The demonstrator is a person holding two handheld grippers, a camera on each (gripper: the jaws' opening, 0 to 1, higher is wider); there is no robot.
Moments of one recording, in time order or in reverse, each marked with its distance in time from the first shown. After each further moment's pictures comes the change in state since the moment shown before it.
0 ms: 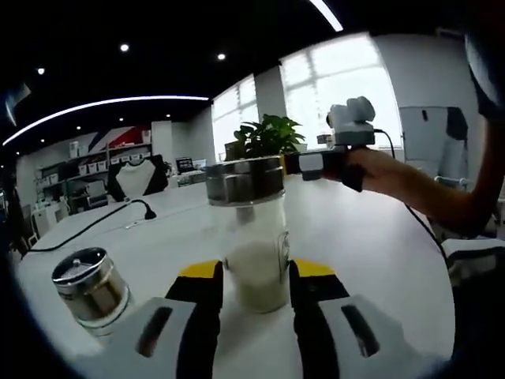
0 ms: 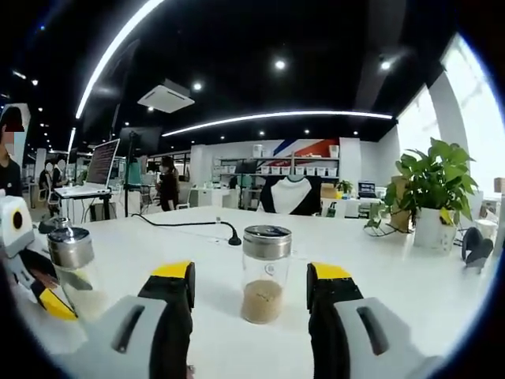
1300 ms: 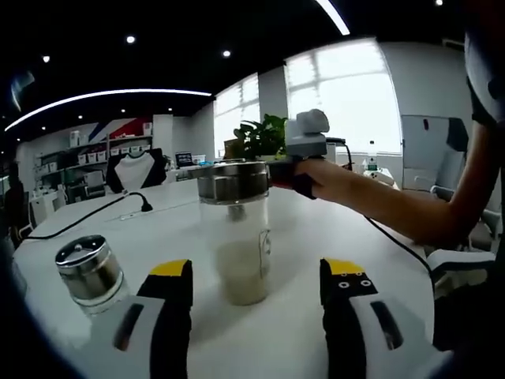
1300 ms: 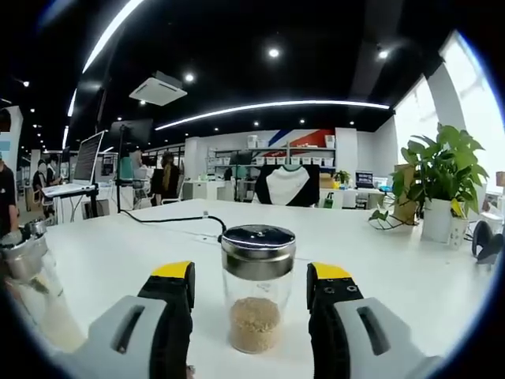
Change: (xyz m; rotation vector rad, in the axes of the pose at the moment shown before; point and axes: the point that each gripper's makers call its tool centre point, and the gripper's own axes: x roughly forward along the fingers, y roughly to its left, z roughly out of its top) left arm -0.010 -0.017 0.001 -0.059 0.007 -0.018; right arm 0.069 -0.021 -0.014 0.030 0.051 -0.026
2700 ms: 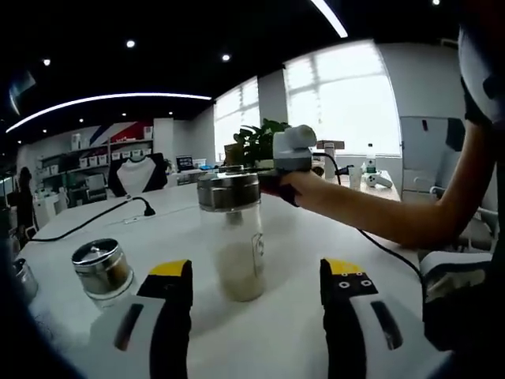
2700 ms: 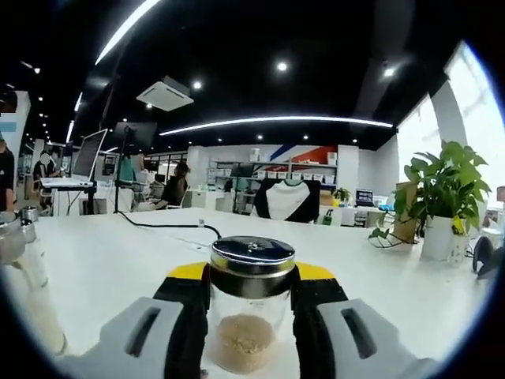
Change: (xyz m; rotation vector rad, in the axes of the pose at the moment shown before) left arm -0.016 -0.001 0.006 0.007 -0.014 0.022; right arm 0.014 -0.004 0.006 -0.061 -0.085 -0.002
